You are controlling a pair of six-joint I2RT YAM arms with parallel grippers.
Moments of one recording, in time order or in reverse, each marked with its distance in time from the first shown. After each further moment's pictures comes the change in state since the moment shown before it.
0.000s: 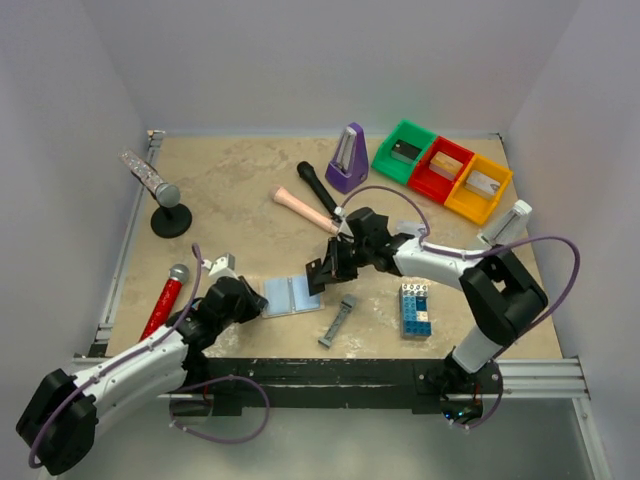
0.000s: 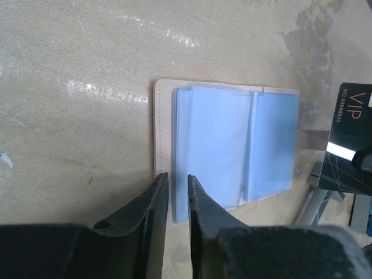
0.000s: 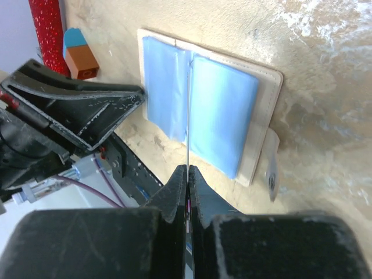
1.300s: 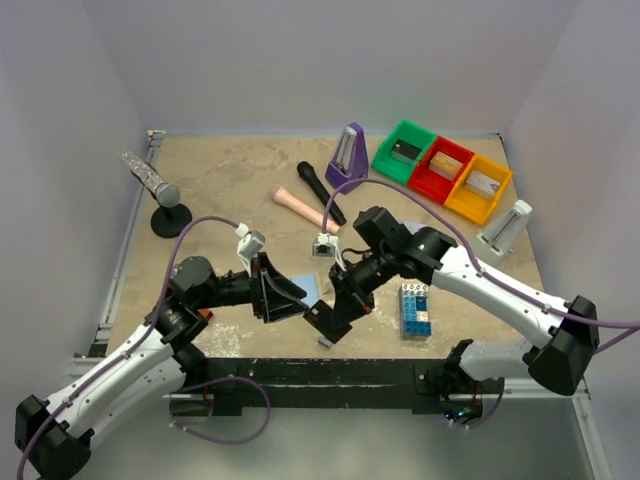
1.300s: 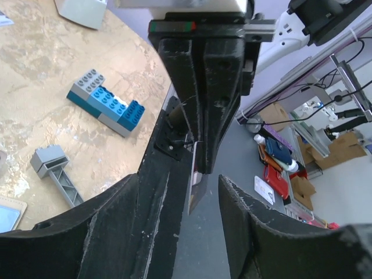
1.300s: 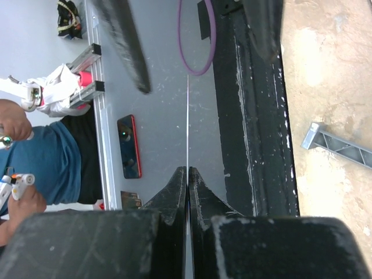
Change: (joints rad) left arm 0.001 -0.140 0.269 0.301 0.930 0.284; right arm 0.157 -0.371 0.231 -0.729 -0.401 -0.697
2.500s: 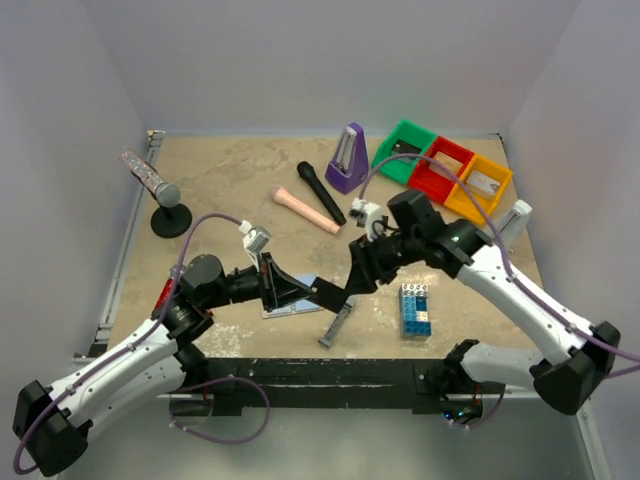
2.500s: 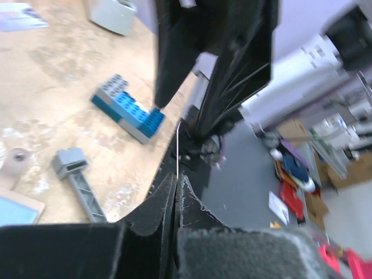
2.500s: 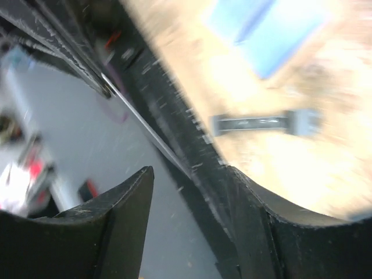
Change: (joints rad) left arm -0.052 0.063 0.005 0.017 -0.115 0.013; right arm -0.119 -0.051 0.053 -0.055 0.264 0.100
